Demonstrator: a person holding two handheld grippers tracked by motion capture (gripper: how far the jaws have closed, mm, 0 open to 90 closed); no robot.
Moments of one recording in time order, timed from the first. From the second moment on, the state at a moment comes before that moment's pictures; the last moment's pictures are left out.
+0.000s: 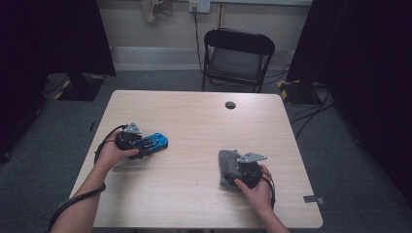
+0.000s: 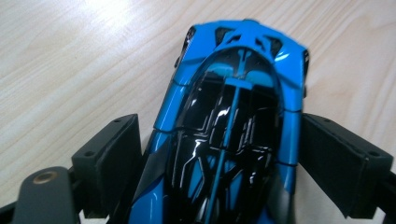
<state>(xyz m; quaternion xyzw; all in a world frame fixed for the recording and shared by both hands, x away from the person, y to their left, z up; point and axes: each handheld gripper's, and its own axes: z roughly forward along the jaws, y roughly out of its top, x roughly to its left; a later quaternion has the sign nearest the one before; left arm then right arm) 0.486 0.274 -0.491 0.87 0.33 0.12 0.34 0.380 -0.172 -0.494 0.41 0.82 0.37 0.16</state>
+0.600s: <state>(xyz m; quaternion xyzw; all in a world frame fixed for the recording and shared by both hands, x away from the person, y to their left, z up) 0.487 0.267 -0.494 0.87 0.31 0.12 0.35 0.380 -0.173 -0.494 0.41 0.82 0.37 0.16</state>
